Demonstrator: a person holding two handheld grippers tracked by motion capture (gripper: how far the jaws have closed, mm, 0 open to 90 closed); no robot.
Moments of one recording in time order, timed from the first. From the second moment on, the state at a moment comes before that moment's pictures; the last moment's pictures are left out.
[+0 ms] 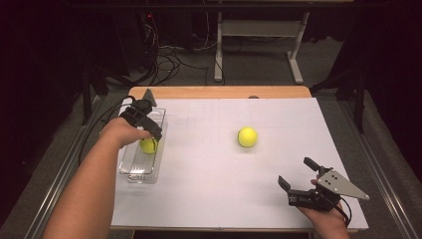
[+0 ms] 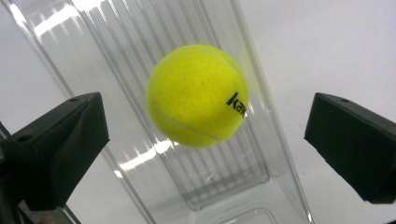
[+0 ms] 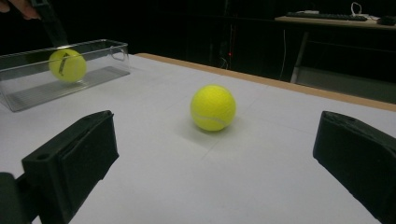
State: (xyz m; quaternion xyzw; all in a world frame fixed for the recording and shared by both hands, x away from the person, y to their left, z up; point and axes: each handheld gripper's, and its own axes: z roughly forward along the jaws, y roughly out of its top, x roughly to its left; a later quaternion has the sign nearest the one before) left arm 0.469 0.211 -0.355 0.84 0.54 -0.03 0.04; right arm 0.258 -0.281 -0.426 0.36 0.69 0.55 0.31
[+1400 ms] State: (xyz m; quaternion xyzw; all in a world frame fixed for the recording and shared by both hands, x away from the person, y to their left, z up) left arm 0.432 0.169 -0.349 0.88 0.48 -0.01 0.05; right arm 0.258 -0.279 -0.426 0.36 0.69 0.54 0.31
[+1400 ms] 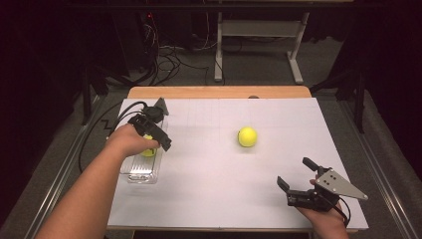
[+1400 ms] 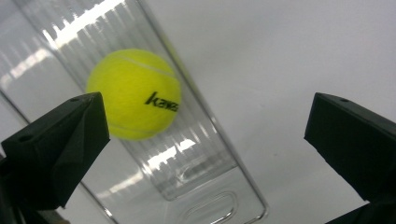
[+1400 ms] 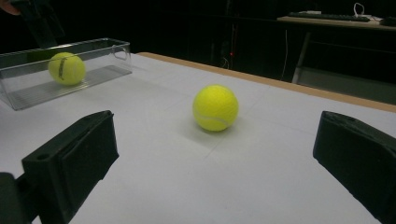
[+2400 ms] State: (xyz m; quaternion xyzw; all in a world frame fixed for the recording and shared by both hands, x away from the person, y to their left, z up) left arm 0.383 0.098 -0.368 0.92 0.39 -0.01 0.05; right arm 0.257 -0.277 -0.426 0.35 0.70 0.54 0.31
